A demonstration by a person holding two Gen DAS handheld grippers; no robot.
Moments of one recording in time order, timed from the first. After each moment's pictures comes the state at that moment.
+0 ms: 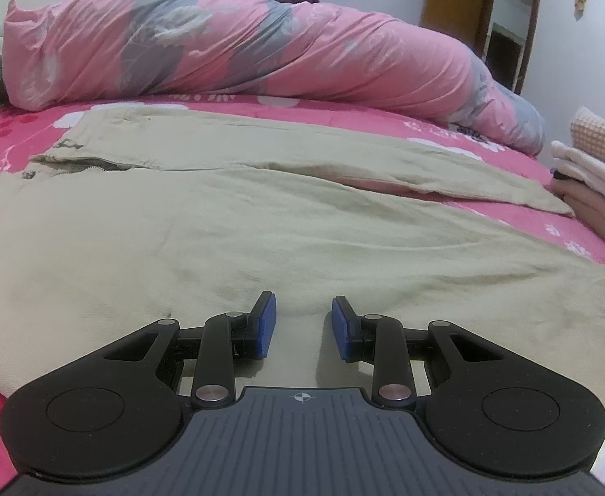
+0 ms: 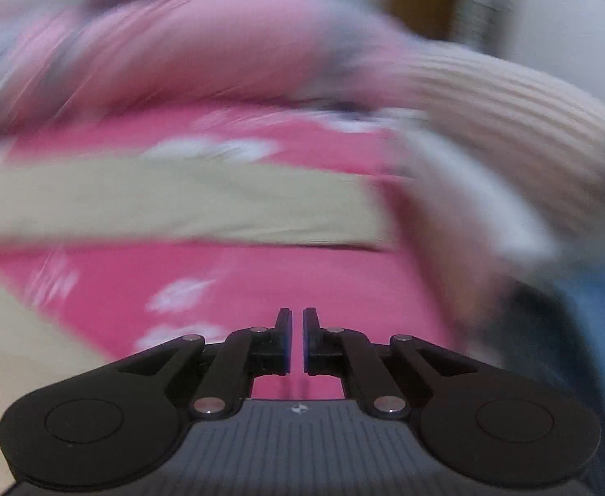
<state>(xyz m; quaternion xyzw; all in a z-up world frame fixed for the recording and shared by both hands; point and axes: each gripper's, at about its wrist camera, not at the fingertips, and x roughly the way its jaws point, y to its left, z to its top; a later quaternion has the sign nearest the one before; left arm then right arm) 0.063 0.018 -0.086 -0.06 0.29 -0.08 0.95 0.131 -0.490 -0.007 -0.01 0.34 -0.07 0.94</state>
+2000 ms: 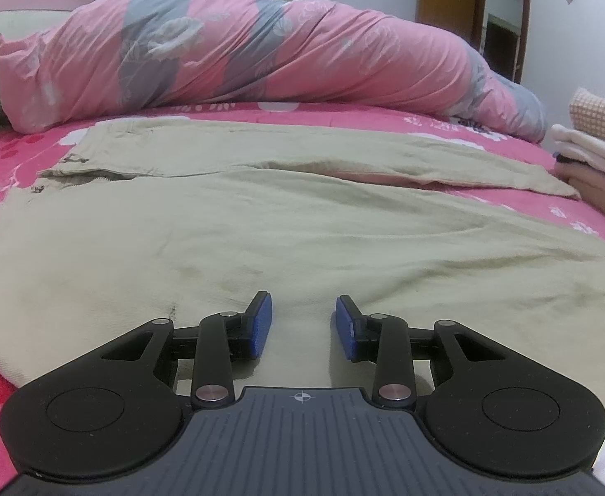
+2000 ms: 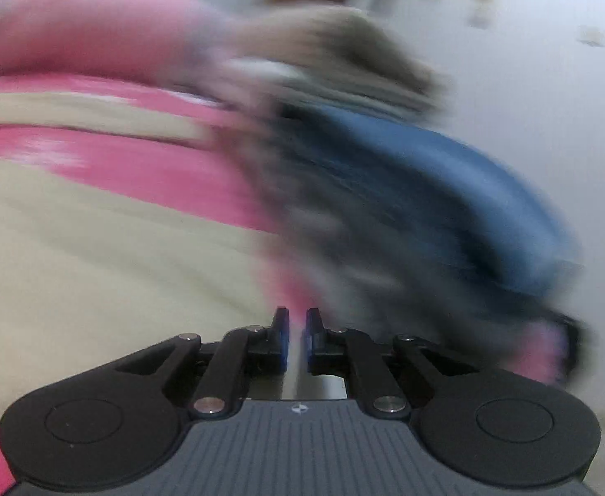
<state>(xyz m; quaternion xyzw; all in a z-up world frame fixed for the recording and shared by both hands) 0.055 0.009 -0.090 -0.03 0.28 -0.06 0.96 -0.033 -0.539 -0.100 -0.12 0.30 -0.28 0.90</state>
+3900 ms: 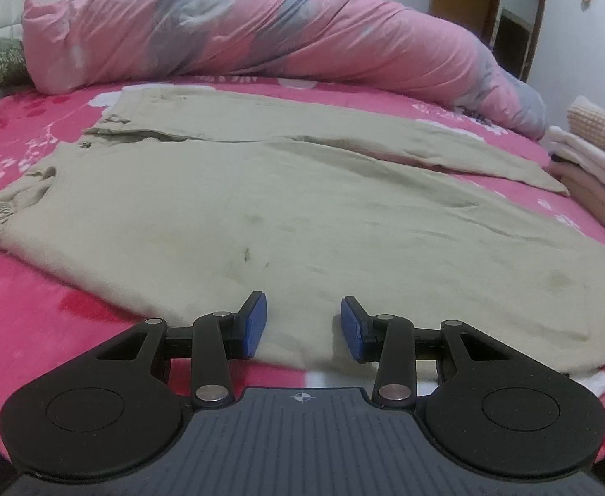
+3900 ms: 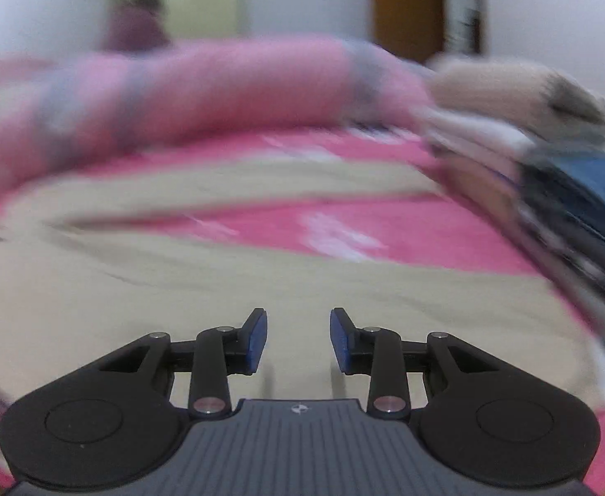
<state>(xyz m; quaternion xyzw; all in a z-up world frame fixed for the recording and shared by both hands) 0.002 0.046 -0.077 -0.06 0.32 -0.06 0.94 -0.013 -0.384 -0.061 0.01 0.30 -0.06 0.95</state>
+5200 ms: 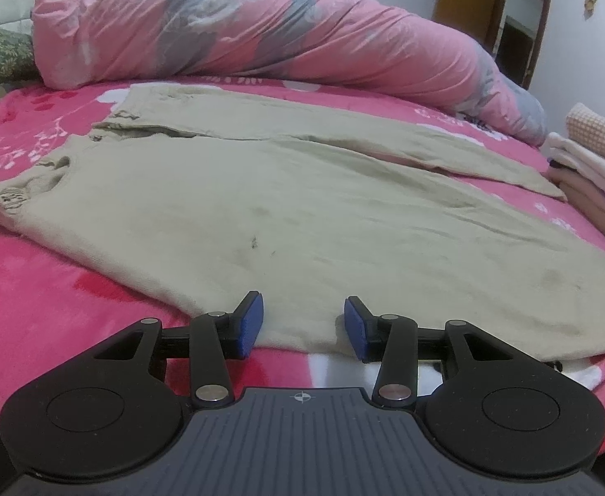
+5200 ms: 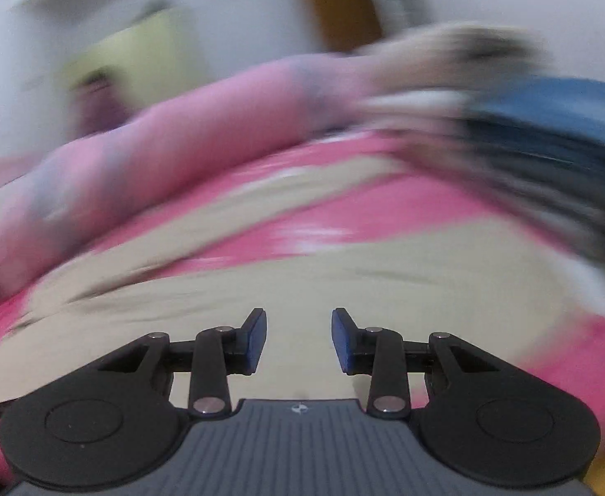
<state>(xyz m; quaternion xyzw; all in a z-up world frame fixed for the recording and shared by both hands) -0.009 0.050 -0.076 -0.07 0.31 -0.06 0.94 -0.054 -0.373 -0.037 0.15 0.25 0.01 0.96</state>
